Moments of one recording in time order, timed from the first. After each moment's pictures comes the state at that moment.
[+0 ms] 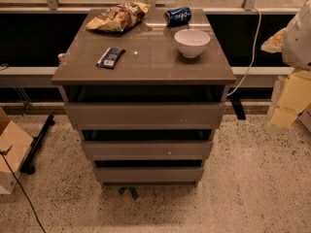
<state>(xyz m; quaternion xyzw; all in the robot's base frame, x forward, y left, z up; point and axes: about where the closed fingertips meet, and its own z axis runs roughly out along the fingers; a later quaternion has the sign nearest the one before) 0.438 -0.216 0.977 -0.60 0.78 -0.04 0.16</state>
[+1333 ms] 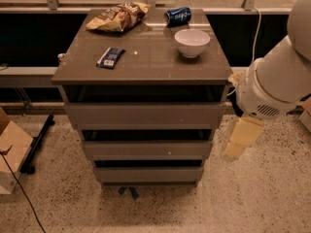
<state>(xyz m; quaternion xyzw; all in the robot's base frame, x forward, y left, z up) 0.444 -0.171 0.894 -0.60 0.77 -0.04 0.20</state>
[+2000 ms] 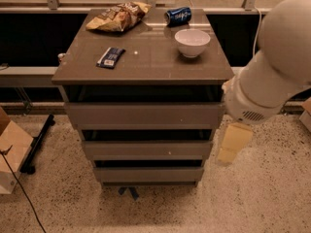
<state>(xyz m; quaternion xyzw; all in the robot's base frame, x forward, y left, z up) 0.448 -0.163 0.870 -0.60 0.78 -0.05 0.16</state>
